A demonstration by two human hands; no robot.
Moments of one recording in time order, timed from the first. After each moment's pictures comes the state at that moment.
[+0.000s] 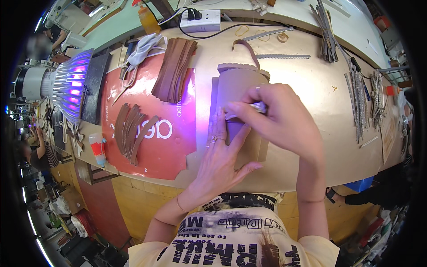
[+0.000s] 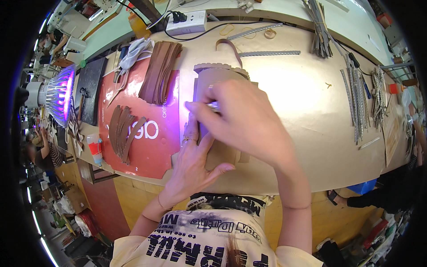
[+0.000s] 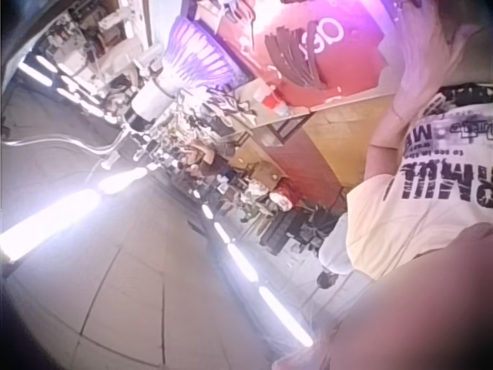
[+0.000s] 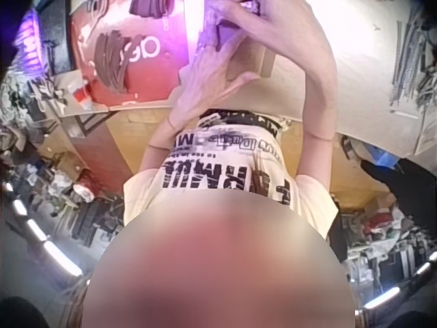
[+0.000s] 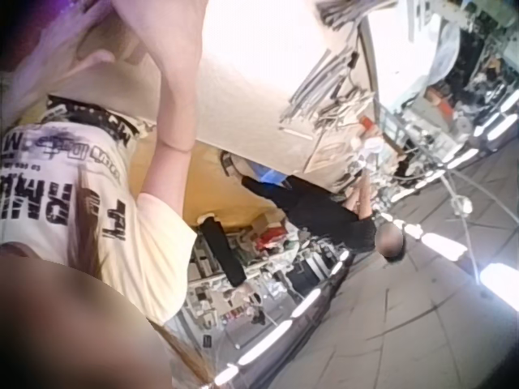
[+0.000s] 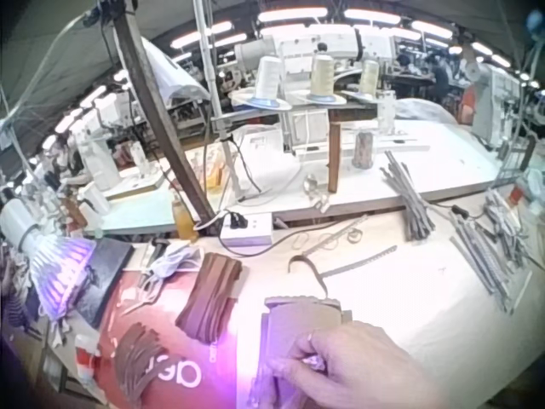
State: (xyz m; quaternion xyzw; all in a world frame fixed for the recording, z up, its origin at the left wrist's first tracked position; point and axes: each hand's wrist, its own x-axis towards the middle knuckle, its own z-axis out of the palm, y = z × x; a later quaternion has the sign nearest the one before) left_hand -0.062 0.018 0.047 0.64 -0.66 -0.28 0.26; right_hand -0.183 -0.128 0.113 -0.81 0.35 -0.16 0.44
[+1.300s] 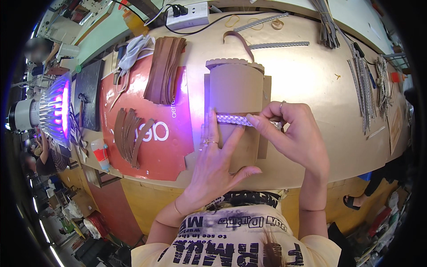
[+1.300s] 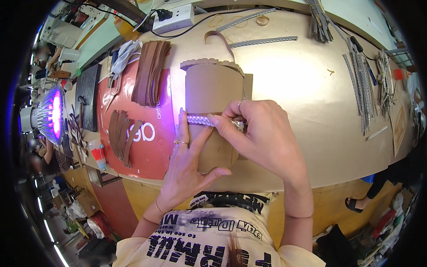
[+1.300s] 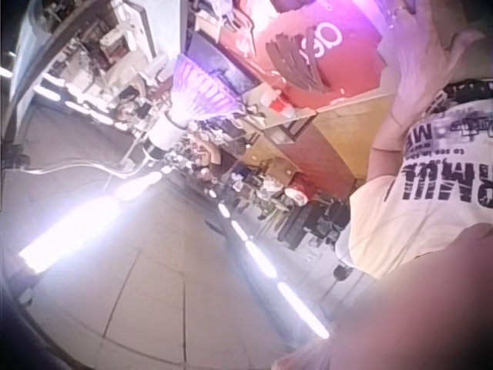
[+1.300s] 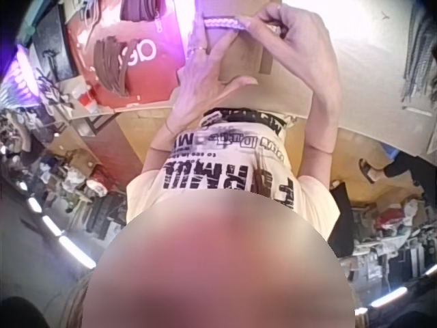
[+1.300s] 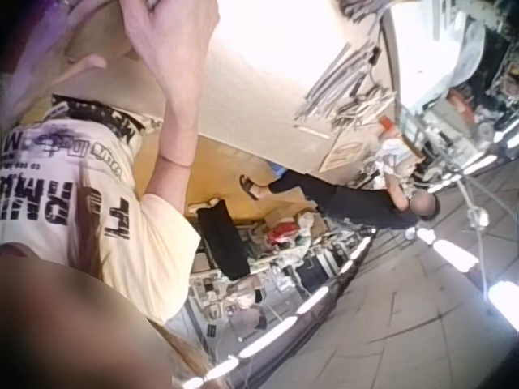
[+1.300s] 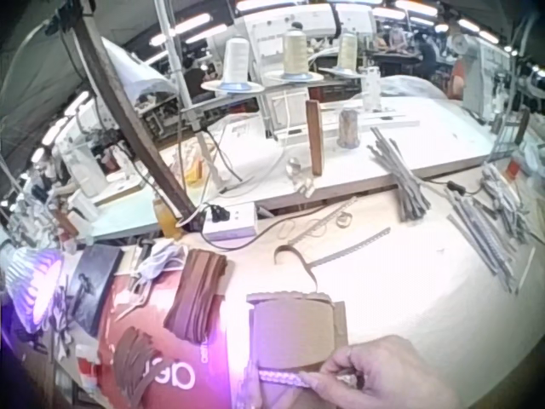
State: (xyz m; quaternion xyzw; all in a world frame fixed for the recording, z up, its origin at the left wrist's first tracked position) left_hand -0.063 0.012 0.060 0.66 -0.65 -0.31 0.21; right_hand -0.228 -0.111 0.085 -0.72 0.46 -0.15 0.50
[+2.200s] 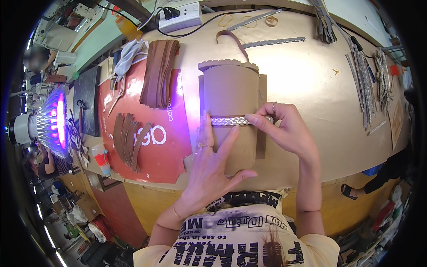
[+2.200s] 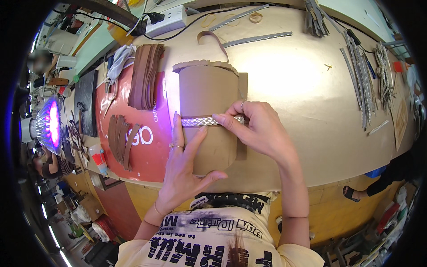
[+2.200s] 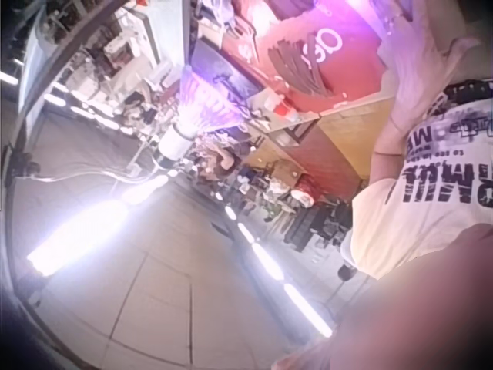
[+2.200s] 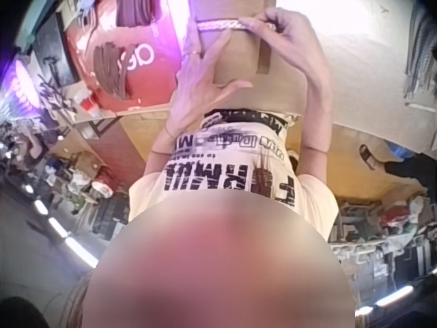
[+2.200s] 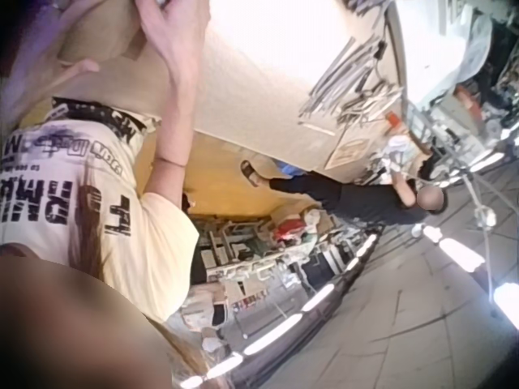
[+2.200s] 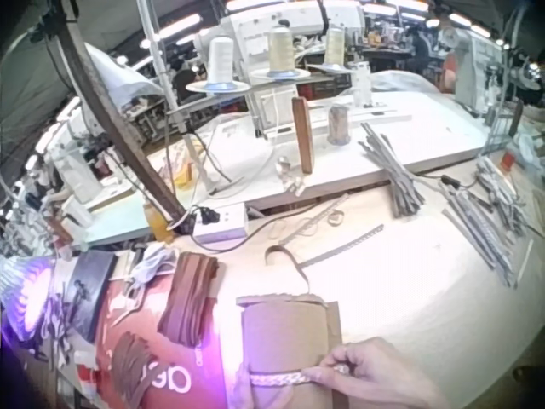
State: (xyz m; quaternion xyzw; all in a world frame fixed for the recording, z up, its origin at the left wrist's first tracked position) left_hand -0.062 0.016 0.060 0.66 -0.64 -0.32 0.20; right_hand -0.239 -0.114 0.025 -0.67 0.43 -0.19 0.58
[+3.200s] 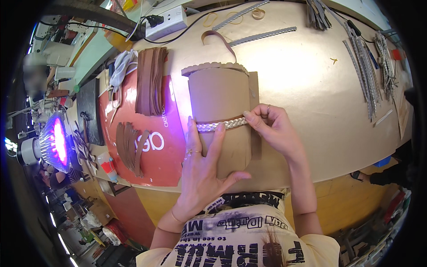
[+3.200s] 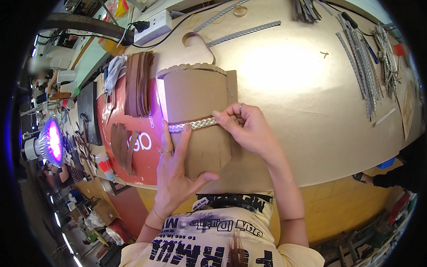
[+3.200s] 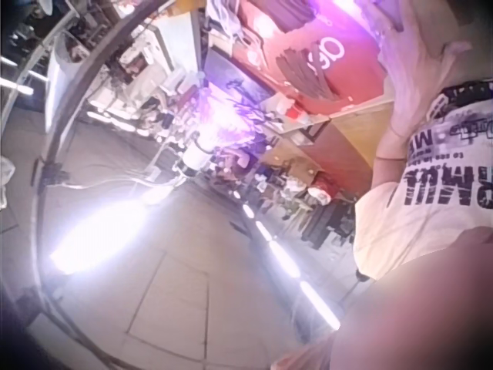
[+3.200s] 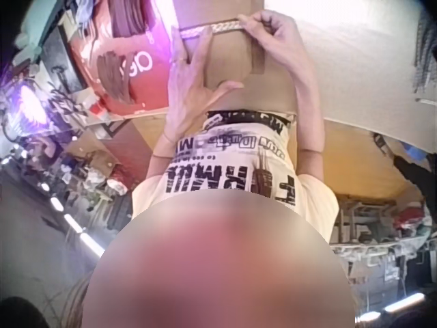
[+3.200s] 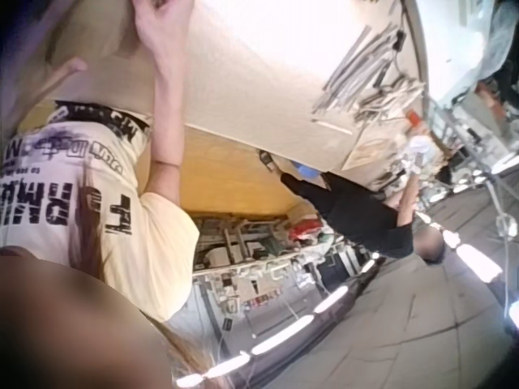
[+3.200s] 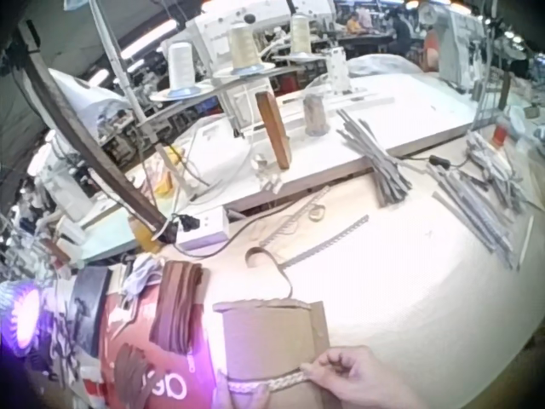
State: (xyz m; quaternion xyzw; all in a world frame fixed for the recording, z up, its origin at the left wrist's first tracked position) left_hand -0.069 0.008 0.068 0.69 -0.66 -0.26 0.13; right_hand -0.244 -0.099 -0.007 -0.43 0.43 -0.26 0.75
